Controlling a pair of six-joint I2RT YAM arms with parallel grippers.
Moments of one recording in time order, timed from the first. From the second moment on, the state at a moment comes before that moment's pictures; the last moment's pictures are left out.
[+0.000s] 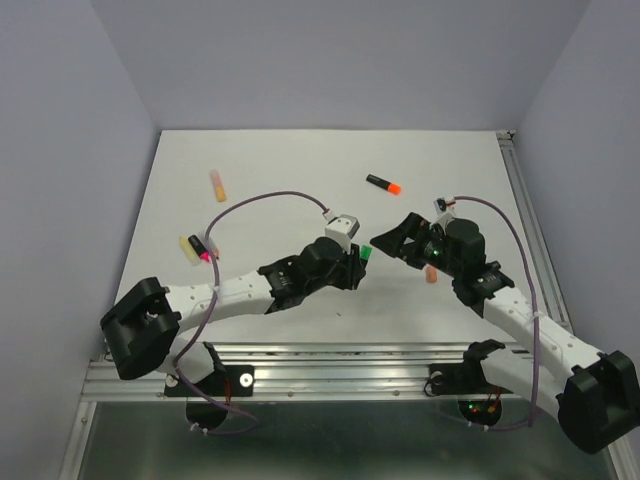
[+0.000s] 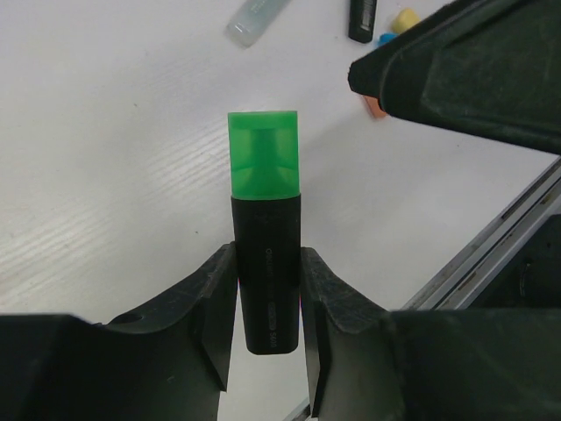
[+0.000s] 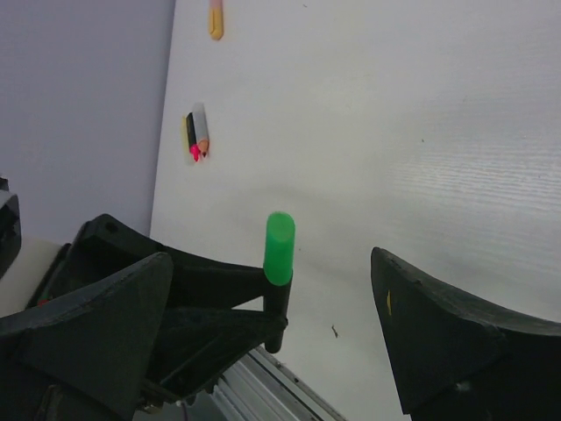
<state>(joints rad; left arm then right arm) -1.01 1.37 0.79 0.09 -0.16 -0.55 0.42 0.96 0.53 0.10 -0.31 0.87</state>
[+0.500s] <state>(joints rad) -1.10 1.47 0.86 0.09 -0.19 -0.57 0.46 1.02 0.53 0.08 -0.27 0.90</state>
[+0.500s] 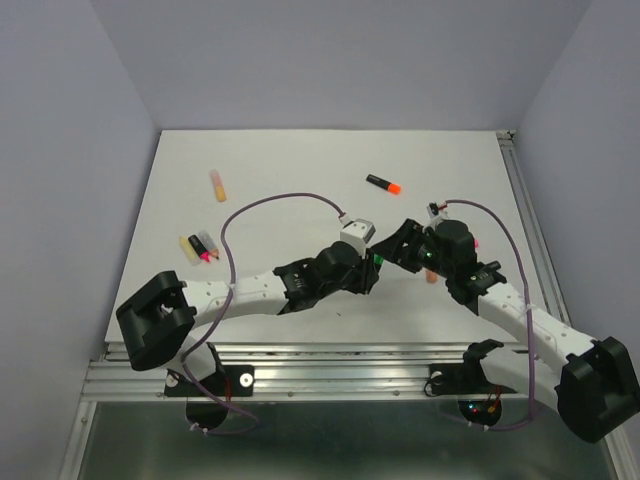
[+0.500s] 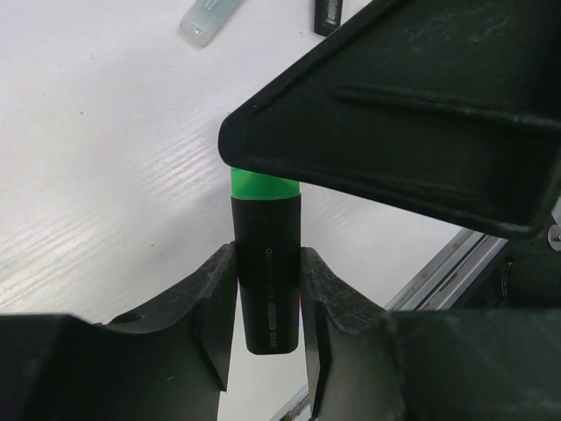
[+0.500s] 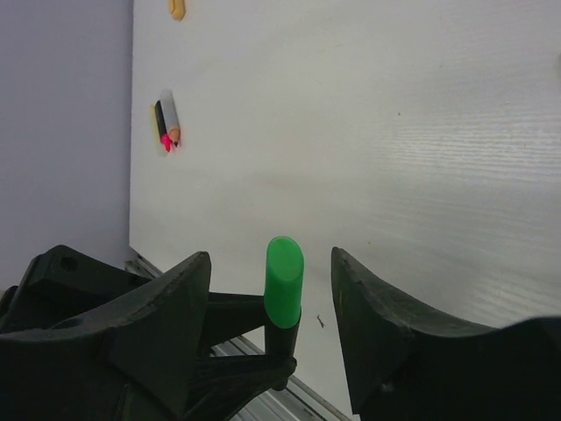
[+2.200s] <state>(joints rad) -1.44 1.41 0.67 0.17 -0.27 -0.82 0.31 1.28 0.91 -0.05 0.18 0.83</state>
